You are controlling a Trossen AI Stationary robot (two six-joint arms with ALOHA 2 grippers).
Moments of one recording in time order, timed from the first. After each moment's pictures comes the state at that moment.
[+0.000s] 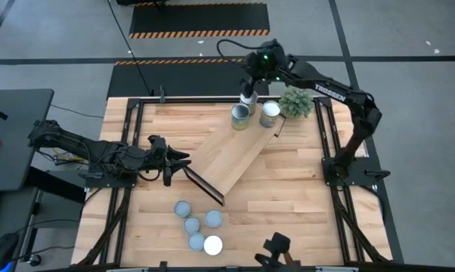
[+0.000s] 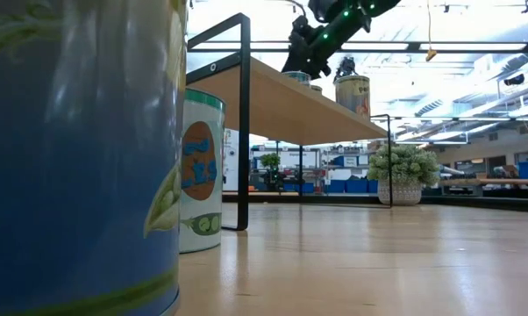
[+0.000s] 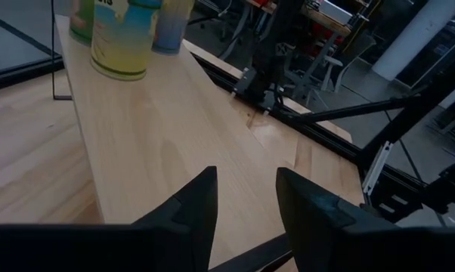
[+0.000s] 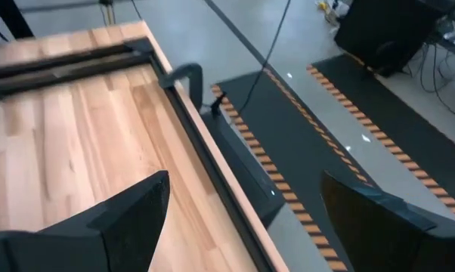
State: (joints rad) left arm -0.31 0.80 0.61 -0.10 -0.50 -0.60; right arm -0.62 1.71 1.69 -0.53 -0.07 -0.16
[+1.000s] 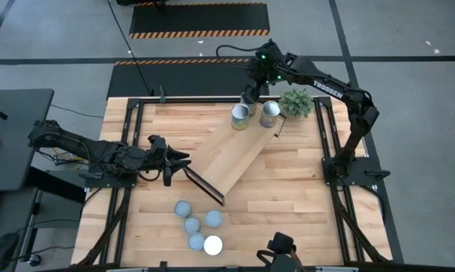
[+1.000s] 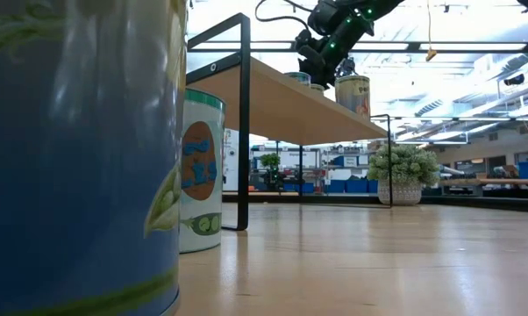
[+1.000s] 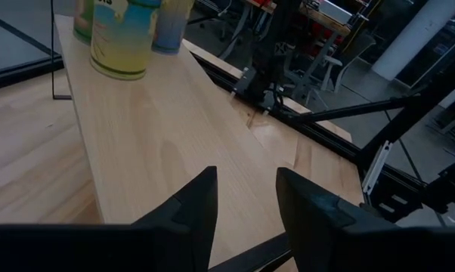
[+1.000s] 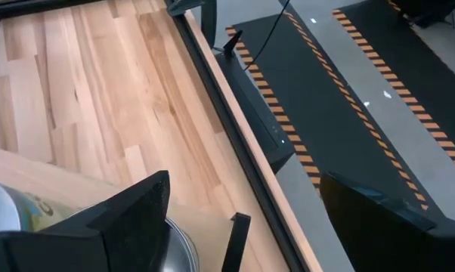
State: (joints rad) left arm -0.31 0.80 0.61 -0.10 -0.50 -0.60; right arm -0.66 1.73 1.72 -0.74 -0.13 -0.24
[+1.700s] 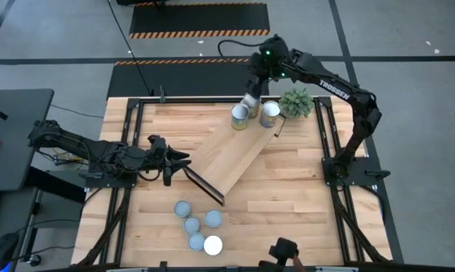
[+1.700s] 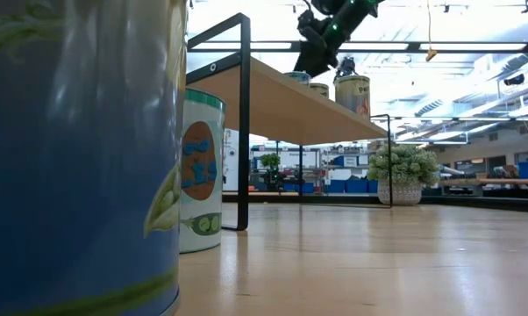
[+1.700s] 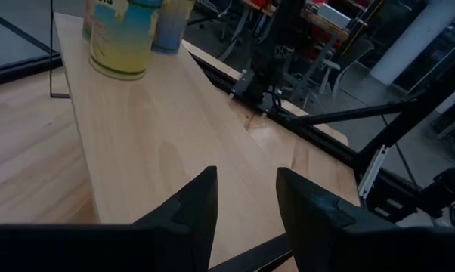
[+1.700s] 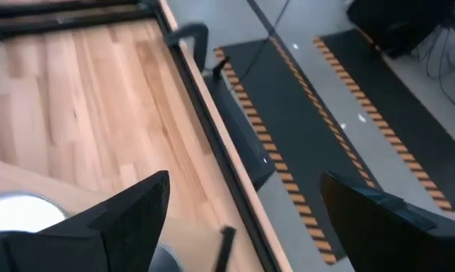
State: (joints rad) left arm -0.31 0.80 0.61 -0.09 -0.50 -0.62; right arm -0.62 1.70 1.81 -0.78 -0.07 -0.26
